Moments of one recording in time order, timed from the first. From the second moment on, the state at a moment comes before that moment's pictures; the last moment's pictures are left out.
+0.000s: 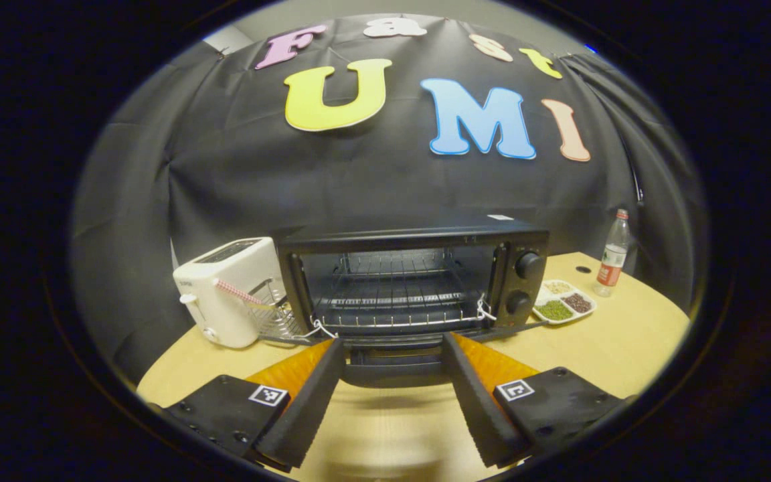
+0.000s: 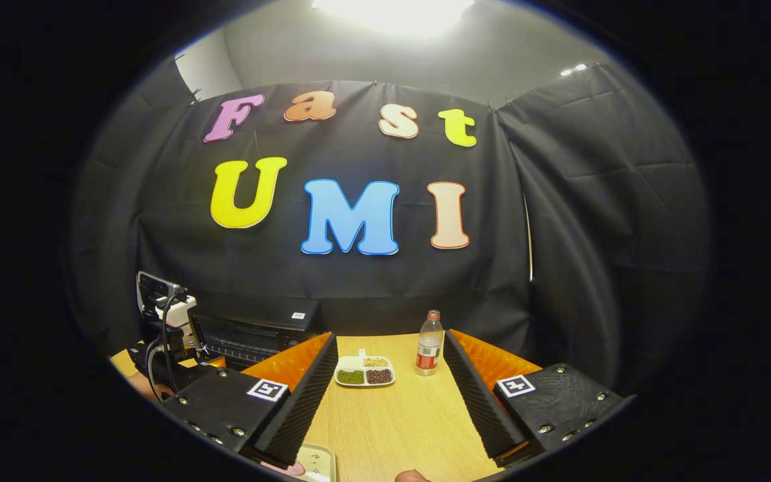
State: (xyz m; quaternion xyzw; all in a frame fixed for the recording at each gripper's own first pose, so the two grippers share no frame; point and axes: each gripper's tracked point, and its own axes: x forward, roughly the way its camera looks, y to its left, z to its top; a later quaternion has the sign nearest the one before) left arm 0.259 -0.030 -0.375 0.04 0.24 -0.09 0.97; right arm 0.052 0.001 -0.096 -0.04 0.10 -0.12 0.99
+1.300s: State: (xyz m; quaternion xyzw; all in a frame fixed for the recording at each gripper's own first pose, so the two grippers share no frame) left arm 0.172 -0.030 -0.206 0.00 0.13 -0.09 0.99; right arm 0.048 0.049 -0.163 0.03 0.21 0.05 0.97
